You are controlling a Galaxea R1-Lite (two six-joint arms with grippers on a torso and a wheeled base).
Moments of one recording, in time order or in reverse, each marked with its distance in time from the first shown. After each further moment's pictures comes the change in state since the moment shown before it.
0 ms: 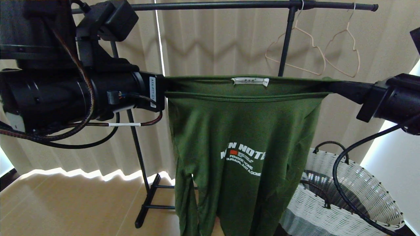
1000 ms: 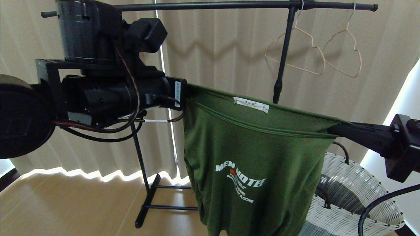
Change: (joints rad) left arm -0.001 0.142 -0.059 -0.076 0.000 0.001; right arm 0.020 -0.140 0.220 -0.011 0.246 -0.002
